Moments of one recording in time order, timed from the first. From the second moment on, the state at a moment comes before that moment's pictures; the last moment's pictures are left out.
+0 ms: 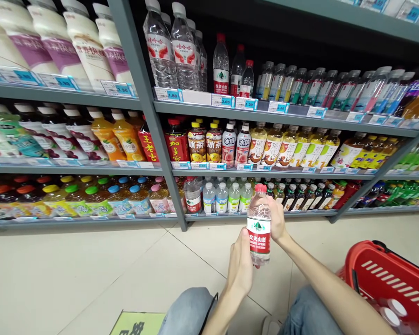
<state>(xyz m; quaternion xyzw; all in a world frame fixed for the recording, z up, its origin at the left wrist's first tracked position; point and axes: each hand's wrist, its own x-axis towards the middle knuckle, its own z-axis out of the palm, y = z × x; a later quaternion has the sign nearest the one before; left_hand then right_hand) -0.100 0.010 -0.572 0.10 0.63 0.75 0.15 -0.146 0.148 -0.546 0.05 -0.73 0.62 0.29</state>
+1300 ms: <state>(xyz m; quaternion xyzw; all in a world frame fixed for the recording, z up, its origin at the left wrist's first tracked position) -0.098 0.008 -0.566 0.10 0.64 0.75 0.15 -0.145 0.148 -0.541 0.05 -0.72 0.63 0.29</state>
